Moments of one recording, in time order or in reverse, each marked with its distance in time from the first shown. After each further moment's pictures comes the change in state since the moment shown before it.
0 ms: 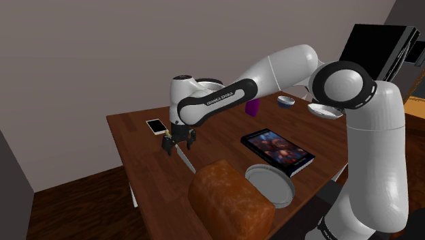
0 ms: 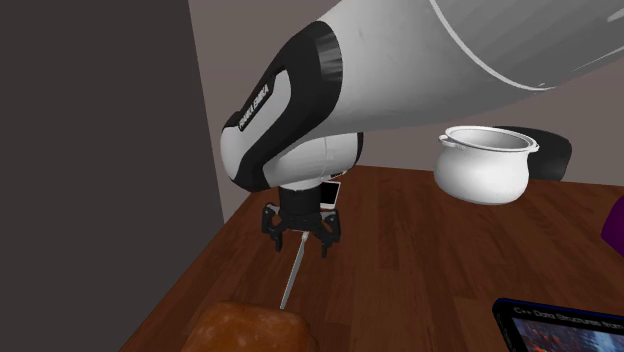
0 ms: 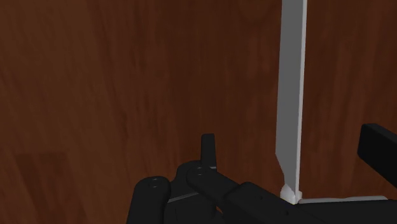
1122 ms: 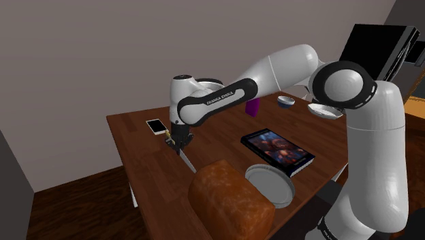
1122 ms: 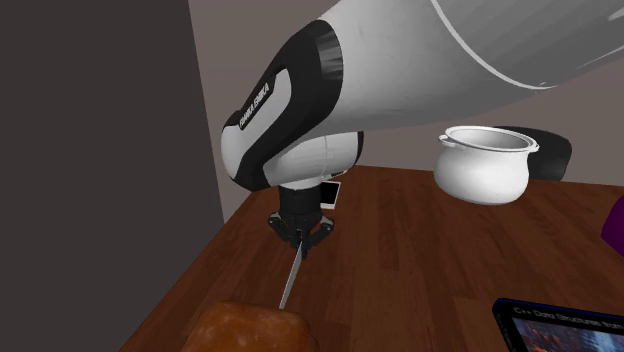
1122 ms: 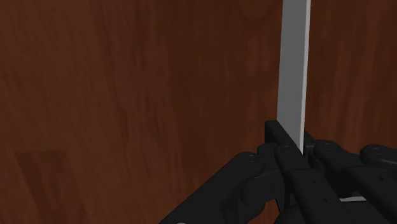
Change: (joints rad) arm -0.001 -0.001 0.000 0.002 0.001 -0.002 -0.002
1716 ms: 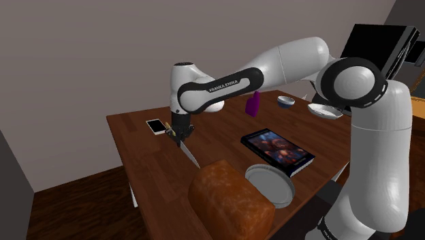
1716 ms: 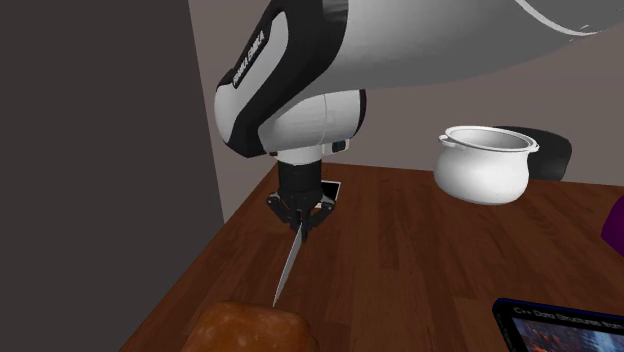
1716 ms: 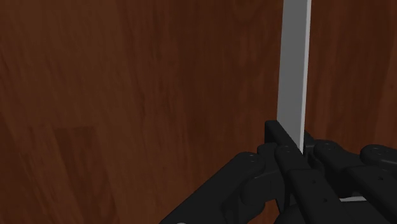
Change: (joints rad) arm -0.007 -0.054 0.011 0.041 0.023 -0.092 -0.016
